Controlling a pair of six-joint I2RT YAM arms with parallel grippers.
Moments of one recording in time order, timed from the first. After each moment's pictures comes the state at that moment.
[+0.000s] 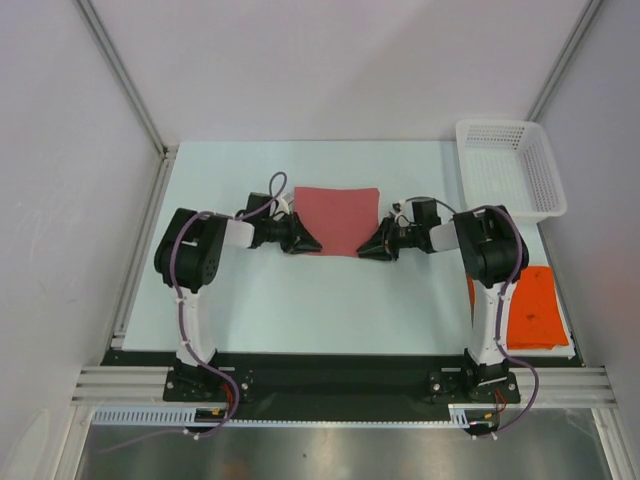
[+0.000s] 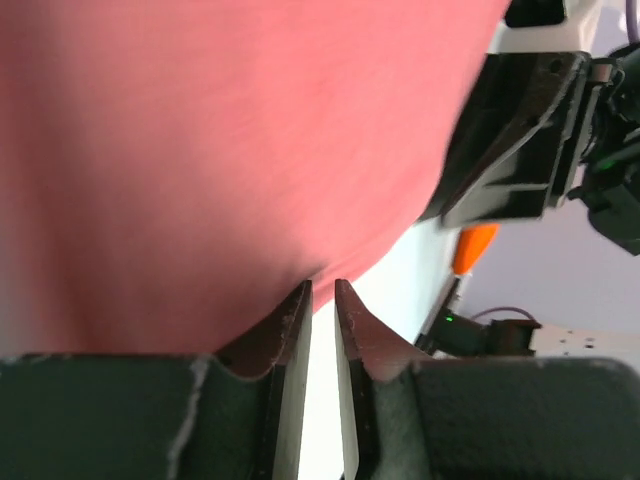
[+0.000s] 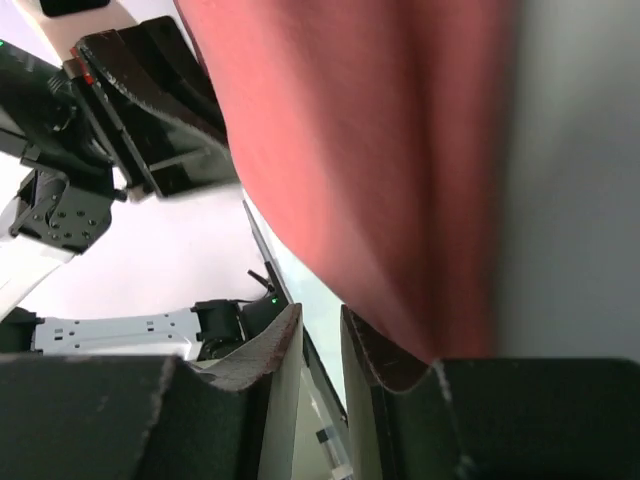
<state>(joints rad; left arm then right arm) -0.28 2.09 1.07 0.20 0.83 -0.77 0.23 2.13 1.04 0.27 -1.01 0.88</state>
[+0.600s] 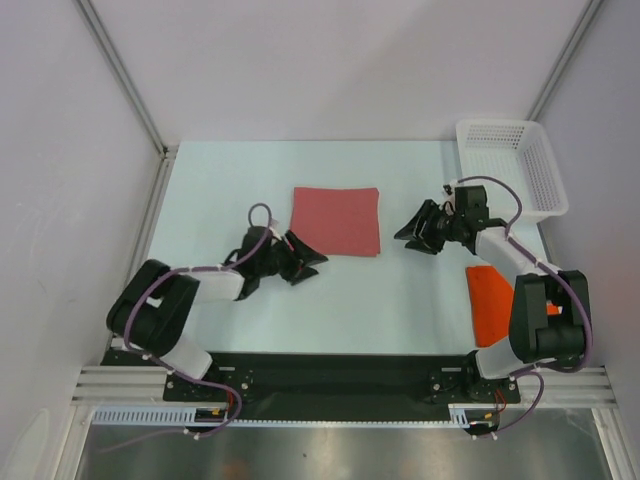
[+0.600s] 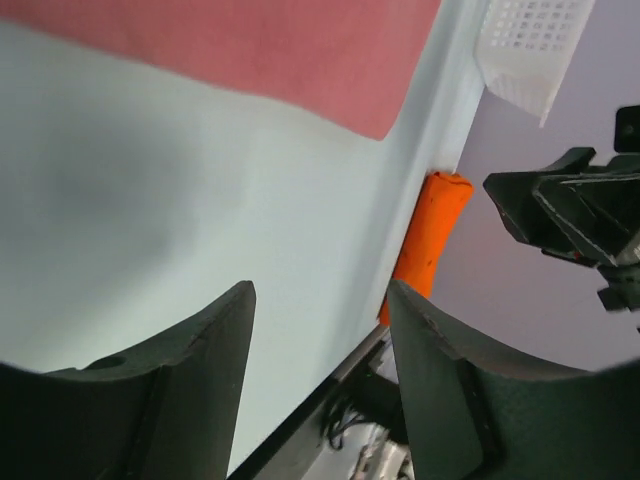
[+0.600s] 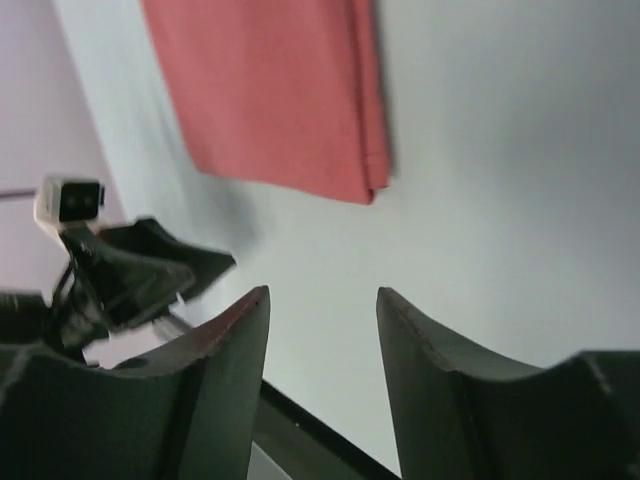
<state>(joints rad) -0.42 1.54 0.55 0.40 0.44 -1.15 0.09 1.50 0.92 -0.27 -0.62 0.65</state>
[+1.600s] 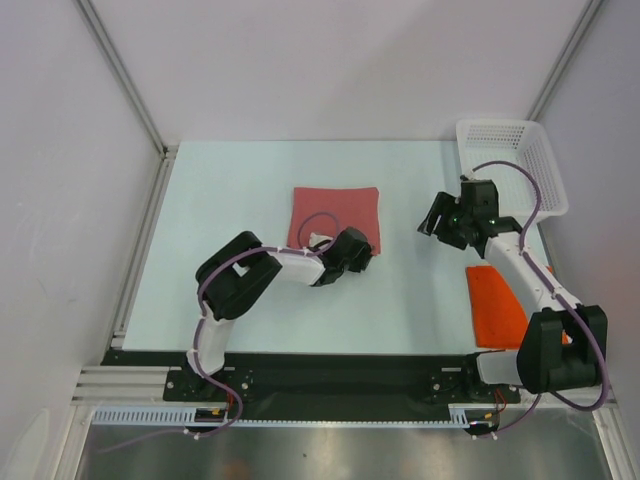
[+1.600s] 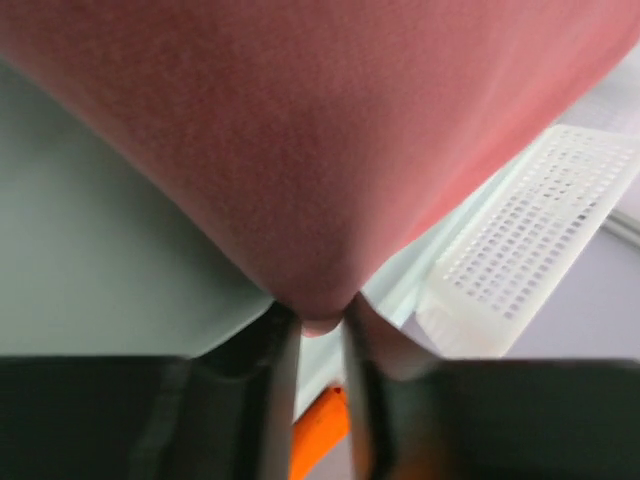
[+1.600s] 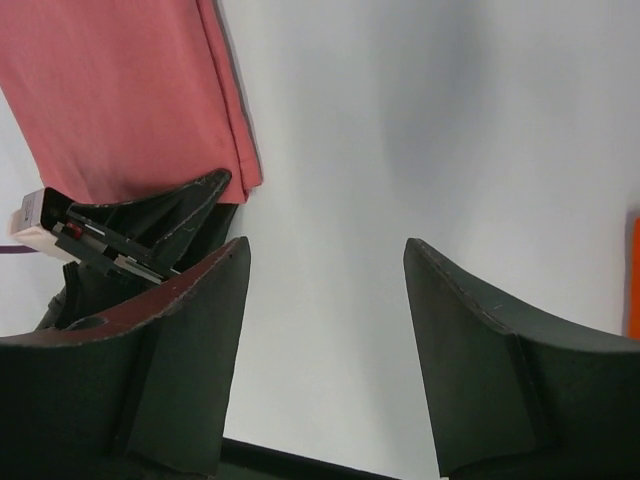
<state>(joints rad) -0.87 2.06 1.13 0.16 -0.29 -2.00 0.12 1.31 0.97 -0.46 -0.10 0.51</state>
